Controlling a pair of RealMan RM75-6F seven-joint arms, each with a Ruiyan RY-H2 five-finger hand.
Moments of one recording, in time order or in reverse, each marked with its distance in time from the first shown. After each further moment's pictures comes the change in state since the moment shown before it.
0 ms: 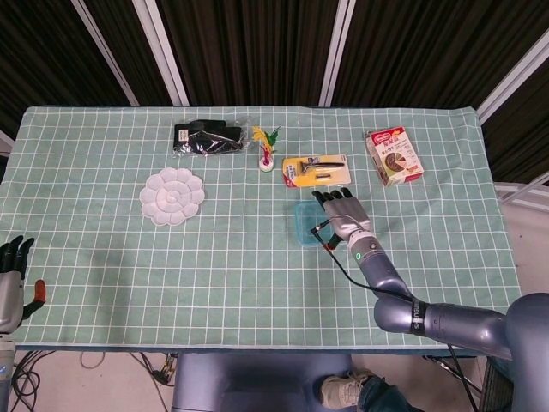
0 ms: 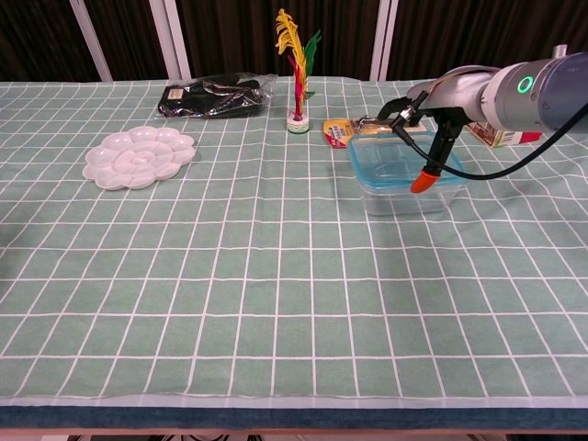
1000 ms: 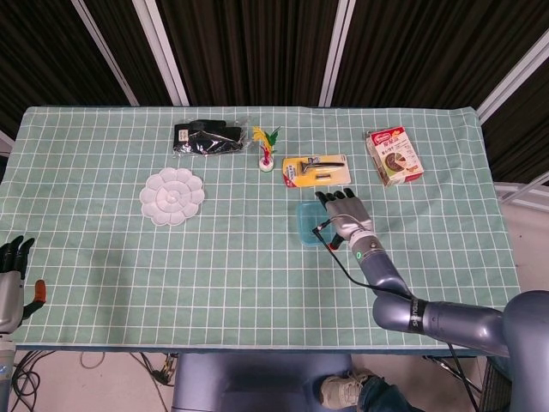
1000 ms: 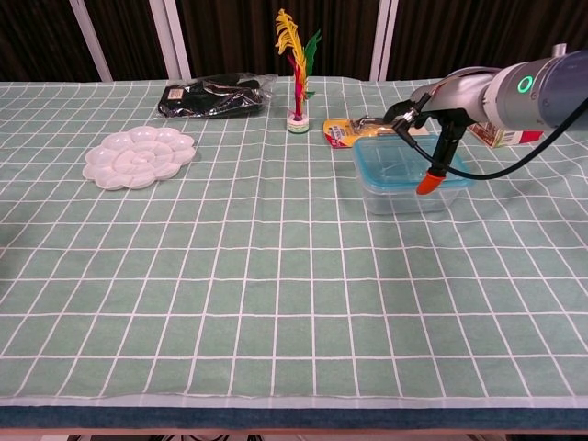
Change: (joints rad) left arm -0.002 0.002 0.001 -0.003 -0.005 -0.001 0.002; right arm 0.027 0.004 -0.018 -0.001 0.063 0.002 -0.038
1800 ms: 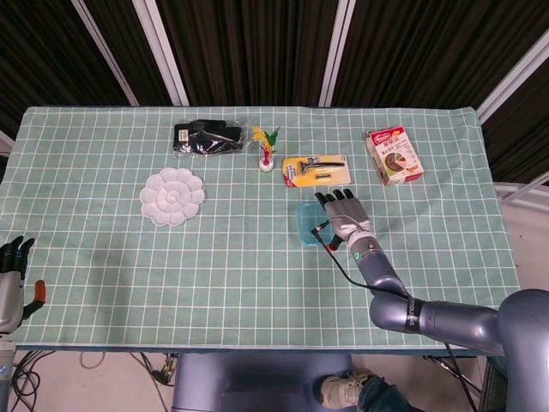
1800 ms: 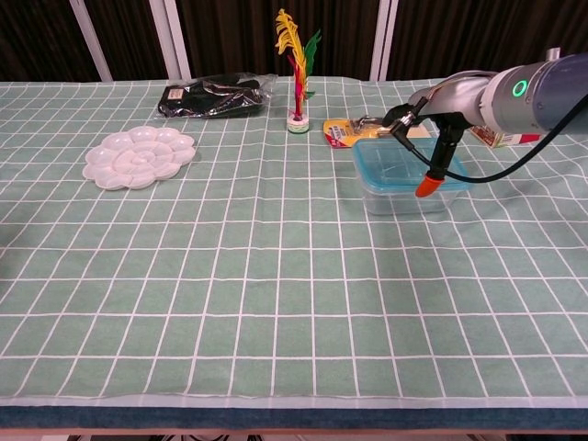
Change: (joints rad) left arm -0.001 0.002 0.001 0.000 -0.001 -0.001 -0.002; right arm 0.015 -0.007 -0.009 0.000 0.038 0.009 -0.026
